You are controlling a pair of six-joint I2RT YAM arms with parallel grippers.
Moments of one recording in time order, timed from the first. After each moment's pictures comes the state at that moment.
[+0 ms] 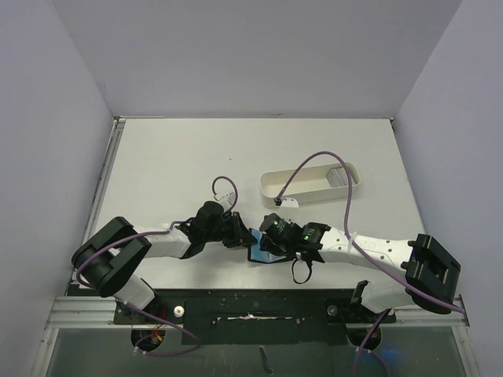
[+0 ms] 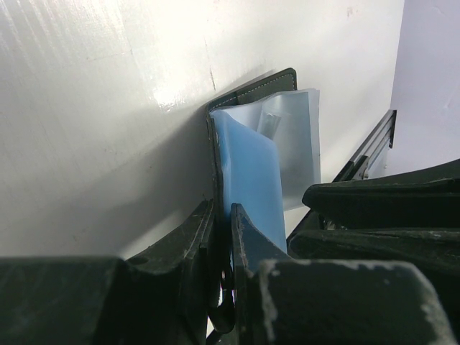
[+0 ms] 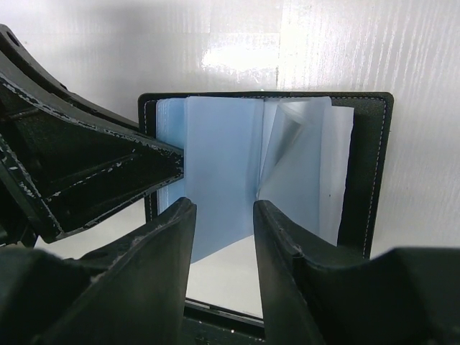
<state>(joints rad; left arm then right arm) -0.74 1.54 0.49 0.46 0.35 -0.97 1.06 1.33 0.79 -0.43 0.37 0.98</state>
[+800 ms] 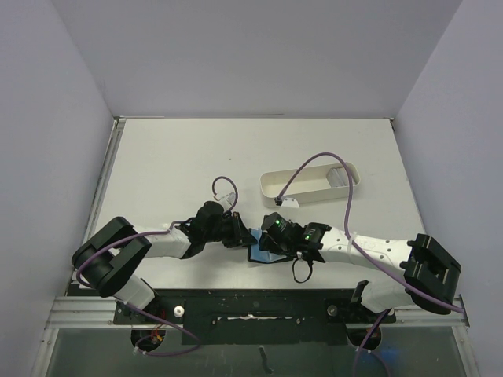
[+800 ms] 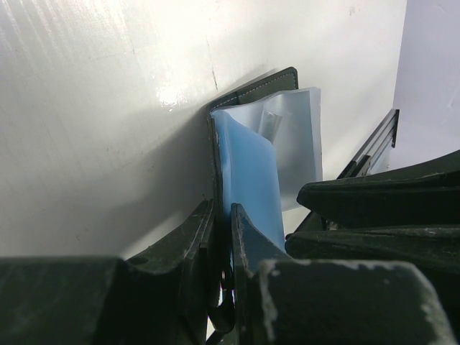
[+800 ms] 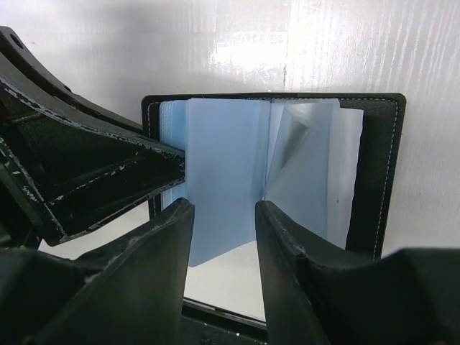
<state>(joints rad) -0.74 1.54 0.49 0.45 0.35 -0.96 1.04 1.33 0.77 -0.39 0.33 0.98</state>
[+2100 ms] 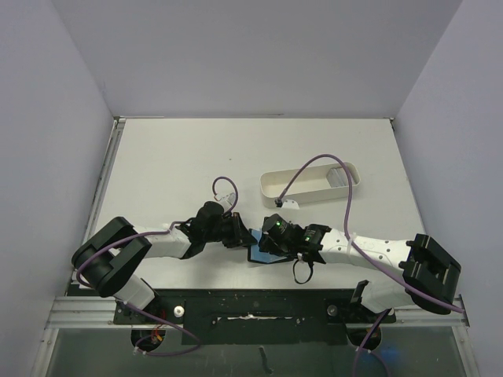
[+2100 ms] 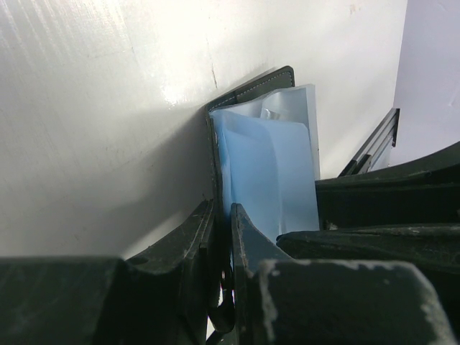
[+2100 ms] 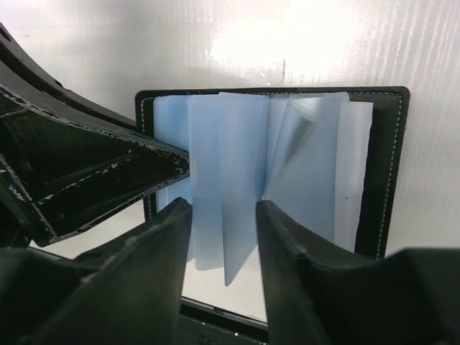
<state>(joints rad) -0.74 1.54 0.49 0.45 0.35 -0.96 1.04 1.33 0.74 -0.36 0.31 0.98</state>
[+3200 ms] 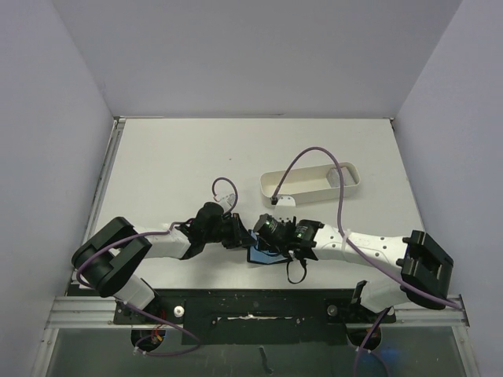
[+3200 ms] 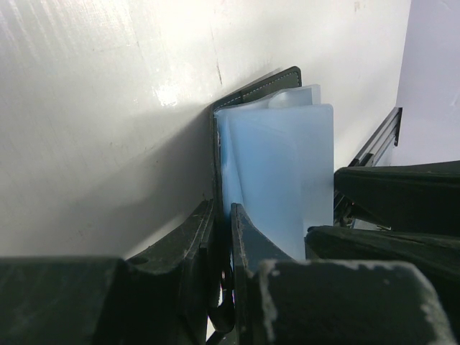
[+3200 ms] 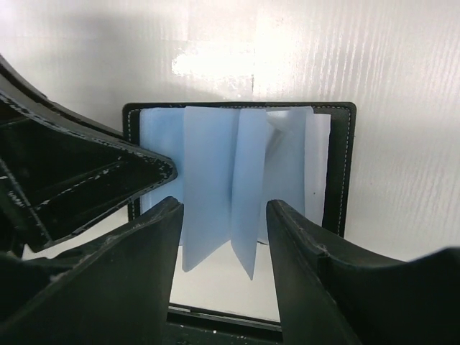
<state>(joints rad) -0.74 1.54 0.48 0.45 0.35 -0.96 1.09 1.40 0.88 -0.57 0.47 0.97</state>
